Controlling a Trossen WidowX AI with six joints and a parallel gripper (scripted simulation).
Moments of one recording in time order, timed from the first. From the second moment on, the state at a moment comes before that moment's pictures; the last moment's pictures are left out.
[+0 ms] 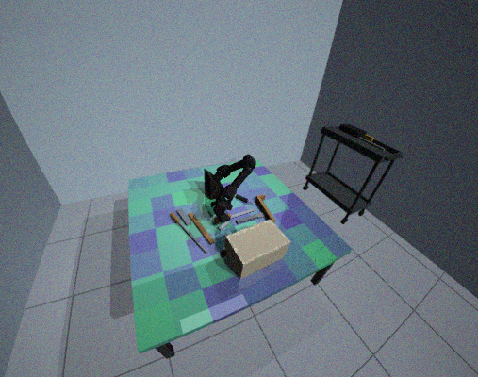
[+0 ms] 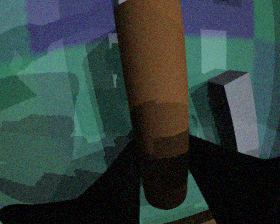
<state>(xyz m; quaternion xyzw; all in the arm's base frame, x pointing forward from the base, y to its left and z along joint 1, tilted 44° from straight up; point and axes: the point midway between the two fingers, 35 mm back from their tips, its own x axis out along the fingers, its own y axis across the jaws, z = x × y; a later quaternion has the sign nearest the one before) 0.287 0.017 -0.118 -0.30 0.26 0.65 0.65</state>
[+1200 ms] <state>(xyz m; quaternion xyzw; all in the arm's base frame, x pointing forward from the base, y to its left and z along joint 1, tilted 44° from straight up) 0.272 -0.013 -0.092 -0.29 0.26 0.65 0.65</state>
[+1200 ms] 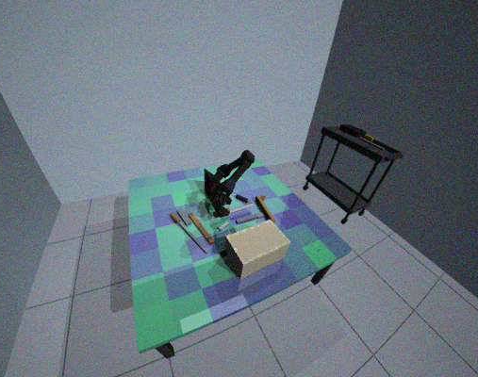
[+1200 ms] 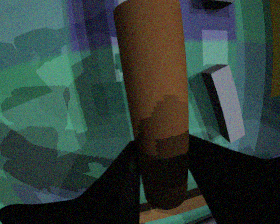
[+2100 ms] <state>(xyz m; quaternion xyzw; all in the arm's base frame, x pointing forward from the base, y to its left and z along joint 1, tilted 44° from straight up) 0.270 -0.055 -0.057 -0.29 0.26 0.65 0.65</state>
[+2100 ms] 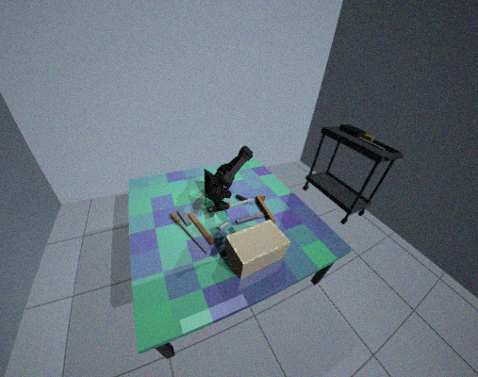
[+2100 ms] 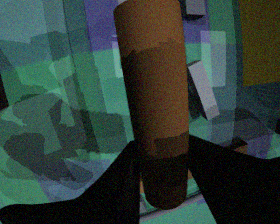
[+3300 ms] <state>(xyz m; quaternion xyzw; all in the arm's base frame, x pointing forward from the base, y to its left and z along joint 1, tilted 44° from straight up) 0.279 -0.083 -0.024 -0.27 0.29 0.64 0.66</state>
